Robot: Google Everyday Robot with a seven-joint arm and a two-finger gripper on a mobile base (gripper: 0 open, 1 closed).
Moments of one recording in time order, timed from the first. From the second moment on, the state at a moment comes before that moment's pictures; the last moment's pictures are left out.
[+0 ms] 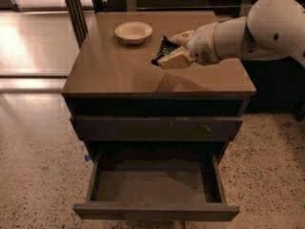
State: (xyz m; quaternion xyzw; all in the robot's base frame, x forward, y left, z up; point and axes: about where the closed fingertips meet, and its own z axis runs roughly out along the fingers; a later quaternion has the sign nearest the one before) arm 0.642 -0.058 0.917 -0.51 0.68 0.18 0.49
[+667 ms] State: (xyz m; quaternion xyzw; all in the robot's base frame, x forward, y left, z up) arm 0.672 -0.086 0.876 -0.50 0.71 0.19 0.46
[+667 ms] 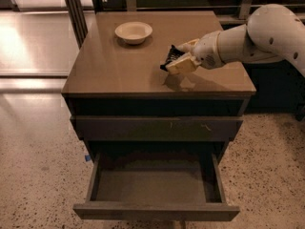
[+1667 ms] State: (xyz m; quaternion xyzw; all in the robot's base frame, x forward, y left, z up) arm 0.673 -0.087 0.875 -0.49 0.72 0.19 0.46
